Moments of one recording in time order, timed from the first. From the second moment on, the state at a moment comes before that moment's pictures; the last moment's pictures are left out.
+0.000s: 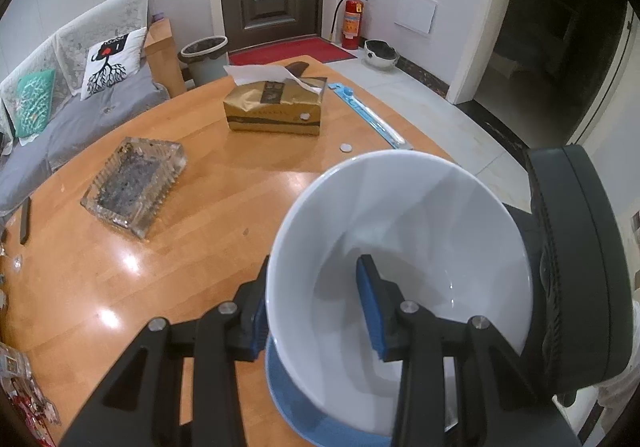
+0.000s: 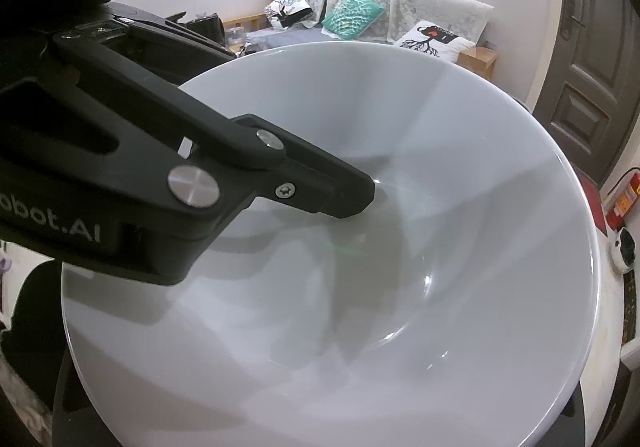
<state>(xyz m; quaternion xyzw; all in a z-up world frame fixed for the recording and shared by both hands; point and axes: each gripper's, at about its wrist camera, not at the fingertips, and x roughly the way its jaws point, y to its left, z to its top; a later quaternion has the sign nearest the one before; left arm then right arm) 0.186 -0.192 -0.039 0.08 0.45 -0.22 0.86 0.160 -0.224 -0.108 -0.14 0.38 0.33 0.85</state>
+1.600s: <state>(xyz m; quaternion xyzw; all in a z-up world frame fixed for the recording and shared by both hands) 0.154 -0.194 -0.103 0.06 0.49 -0.23 0.84 0.131 -0.228 -0.156 -0.14 0.43 0.32 0.83</state>
